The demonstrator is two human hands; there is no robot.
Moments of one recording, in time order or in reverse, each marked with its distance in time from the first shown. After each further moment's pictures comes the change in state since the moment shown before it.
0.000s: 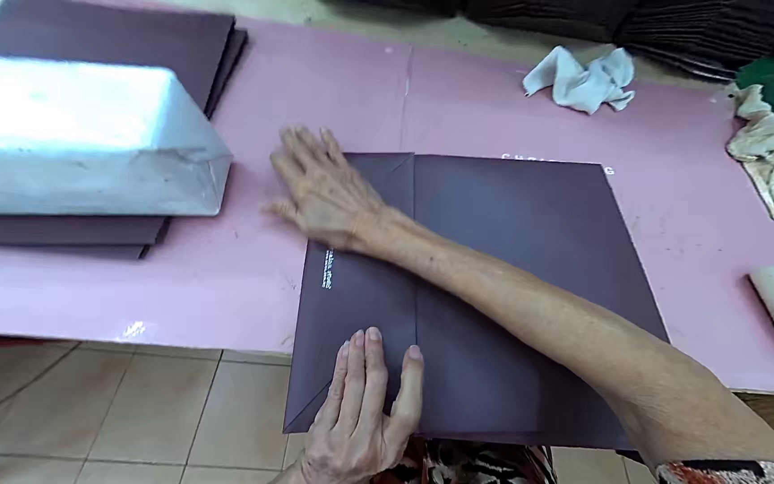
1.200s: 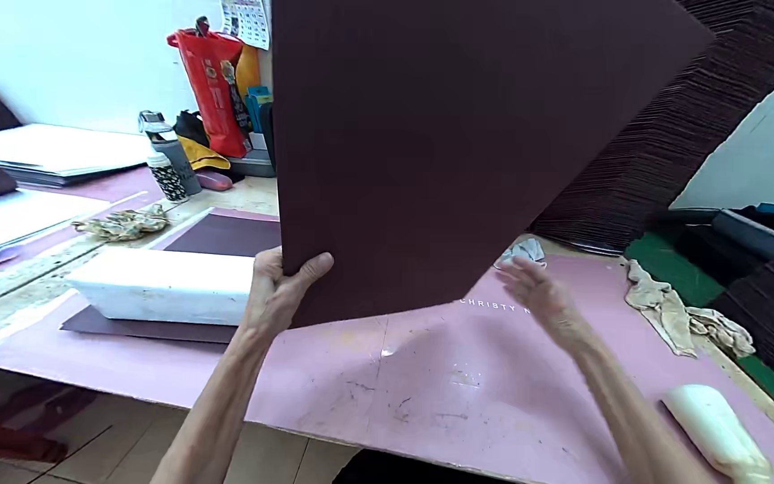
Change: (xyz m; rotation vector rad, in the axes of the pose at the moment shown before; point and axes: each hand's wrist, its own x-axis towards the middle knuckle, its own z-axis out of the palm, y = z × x) left_hand 0.169 -0.148 -0.019 -1.090 0.276 -0.470; right_hand -0.137 0.239 0.029 1.179 0.771 0.050
